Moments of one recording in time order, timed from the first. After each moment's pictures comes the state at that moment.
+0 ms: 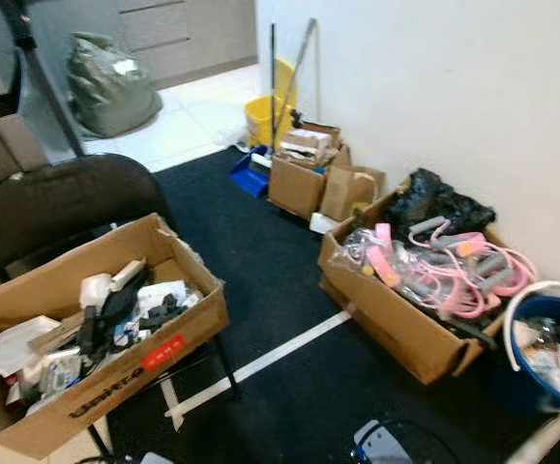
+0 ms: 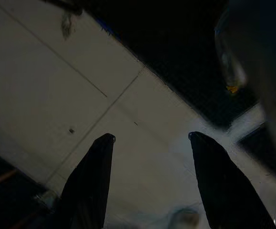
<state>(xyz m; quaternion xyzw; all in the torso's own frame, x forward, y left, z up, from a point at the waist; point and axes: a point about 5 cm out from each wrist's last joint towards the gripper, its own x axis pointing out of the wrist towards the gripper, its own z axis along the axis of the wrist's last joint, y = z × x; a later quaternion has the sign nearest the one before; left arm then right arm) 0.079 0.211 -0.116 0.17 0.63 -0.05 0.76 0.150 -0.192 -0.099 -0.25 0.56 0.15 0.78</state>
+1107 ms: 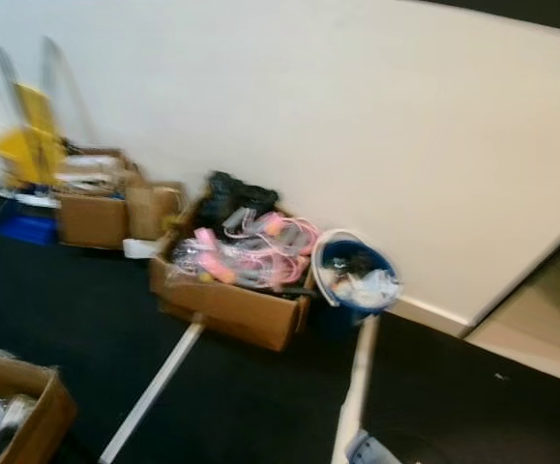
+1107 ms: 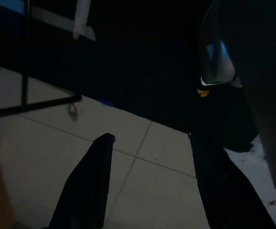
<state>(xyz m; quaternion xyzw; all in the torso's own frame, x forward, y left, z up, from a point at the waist) 0.060 0.227 -0.116 0.10 0.64 0.07 0.76 0.148 -0.215 -0.096 -0.35 0.55 0.23 0.72</state>
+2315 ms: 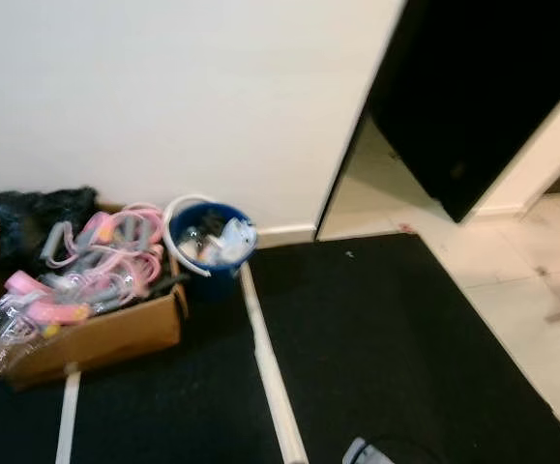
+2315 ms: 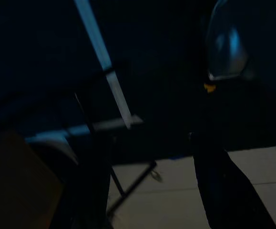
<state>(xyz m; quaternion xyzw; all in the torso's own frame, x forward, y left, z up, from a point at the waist) 0.068 0.219 -0.117 0.08 0.62 0.06 0.77 0.146 -0.212 -0.097 -0.34 0.55 0.22 0.73</state>
